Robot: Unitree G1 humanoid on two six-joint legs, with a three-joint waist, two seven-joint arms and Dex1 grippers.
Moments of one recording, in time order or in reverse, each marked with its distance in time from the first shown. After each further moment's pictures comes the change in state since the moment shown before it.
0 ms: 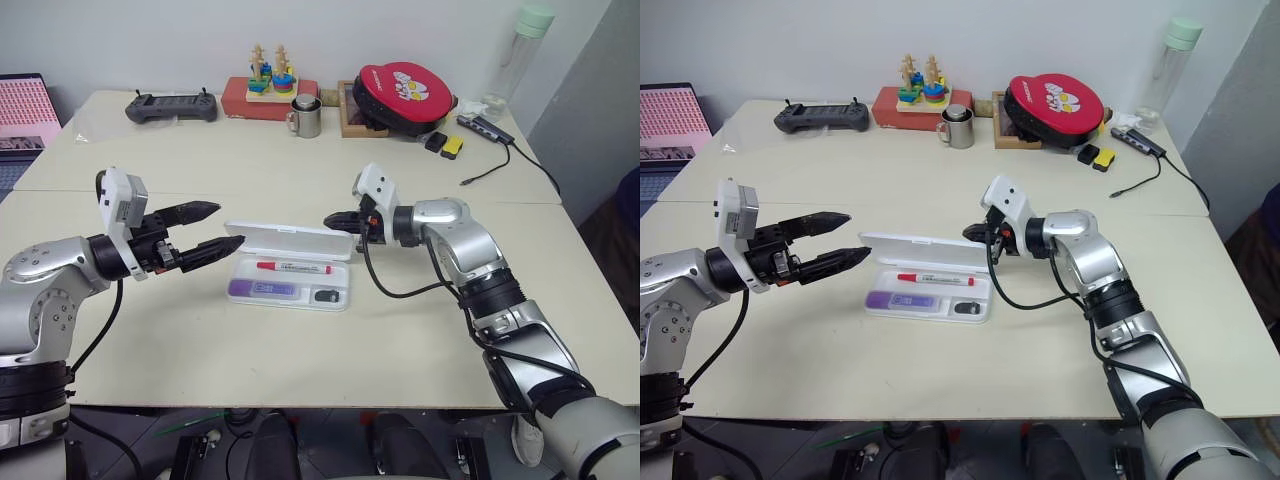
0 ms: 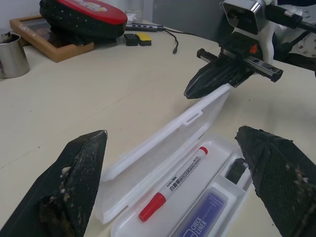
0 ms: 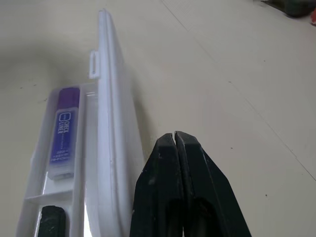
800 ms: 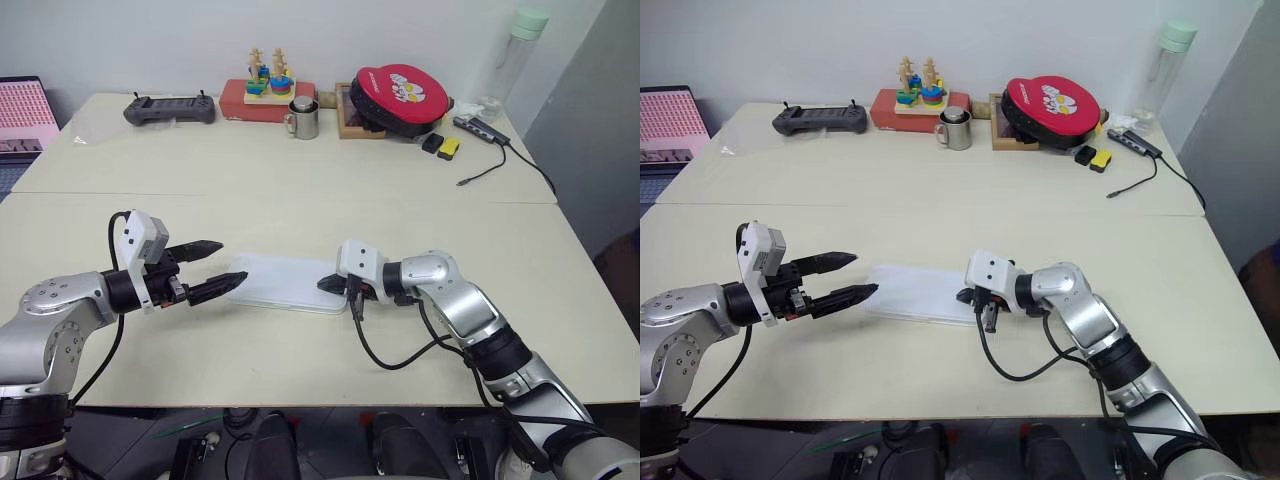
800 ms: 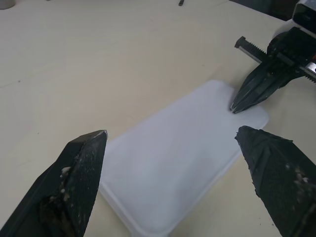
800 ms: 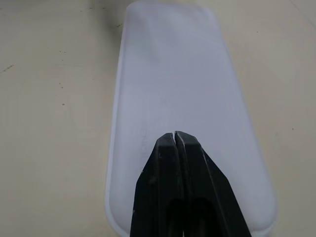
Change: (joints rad) left arm 0.146 -0.014 -0.029 -0.044 0.047 -0.005 0.081; right arm 0.280 -0.033 0.146 -0.299 -0.119 0.045 -0.050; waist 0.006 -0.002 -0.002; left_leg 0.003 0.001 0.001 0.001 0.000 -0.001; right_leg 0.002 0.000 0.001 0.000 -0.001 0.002
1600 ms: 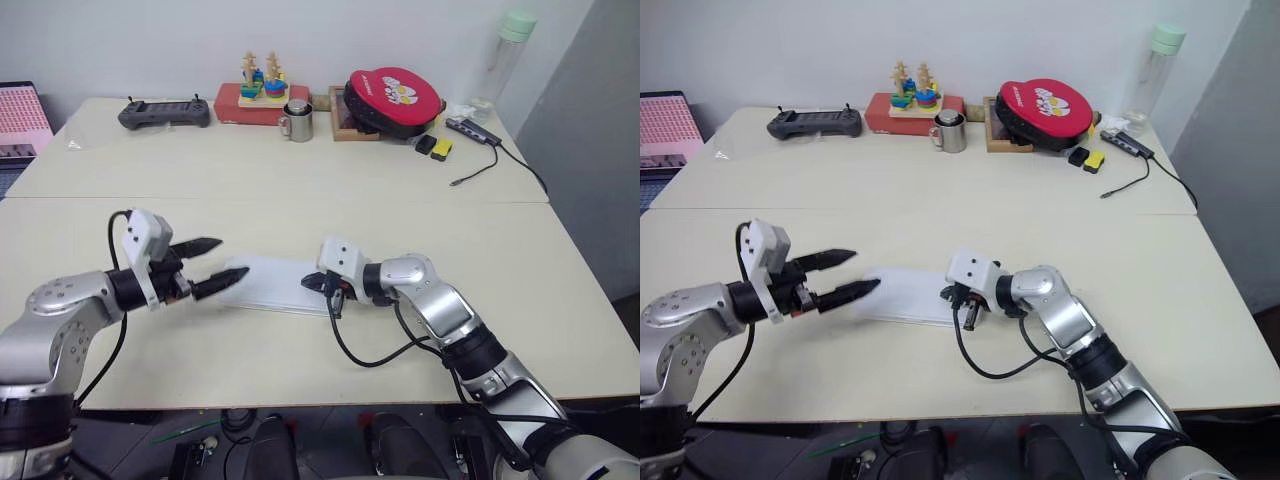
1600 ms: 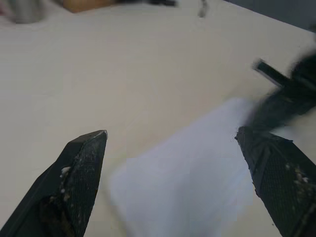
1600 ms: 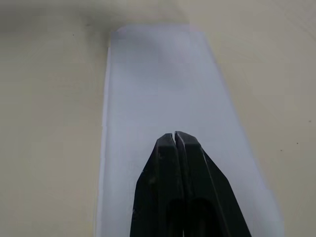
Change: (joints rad) left arm -0.064 -0.040 0.031 0.055 0.036 0.001 0.144; right arm 0.021 0.130 -0.063 0.046 0.062 0.038 -0.089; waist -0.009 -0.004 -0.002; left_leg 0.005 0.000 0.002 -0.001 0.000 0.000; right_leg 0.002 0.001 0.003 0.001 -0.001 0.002
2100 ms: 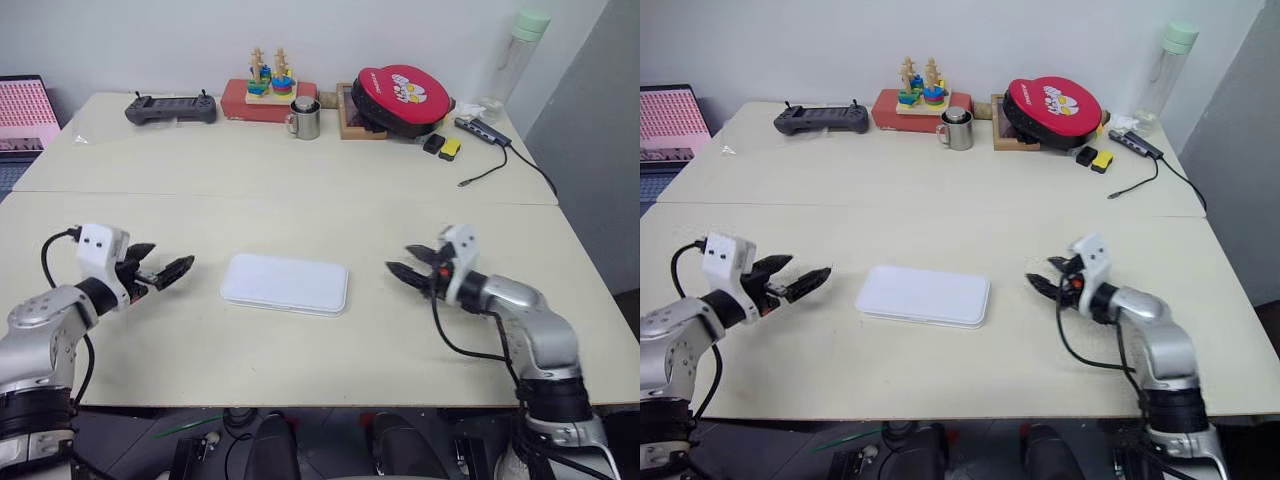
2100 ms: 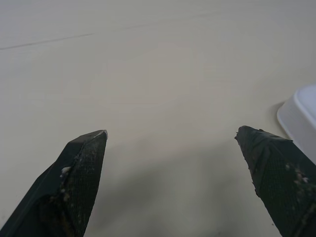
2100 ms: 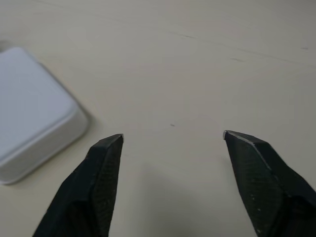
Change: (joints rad) left arm 0.033 -0.008 0.030 0.304 0.151 -0.172 0.110; right arm 0.274 -0.193 -0.433 -0.239 0.204 0.176 -0.210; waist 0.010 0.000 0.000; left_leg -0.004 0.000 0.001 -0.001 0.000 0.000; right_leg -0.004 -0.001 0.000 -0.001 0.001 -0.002
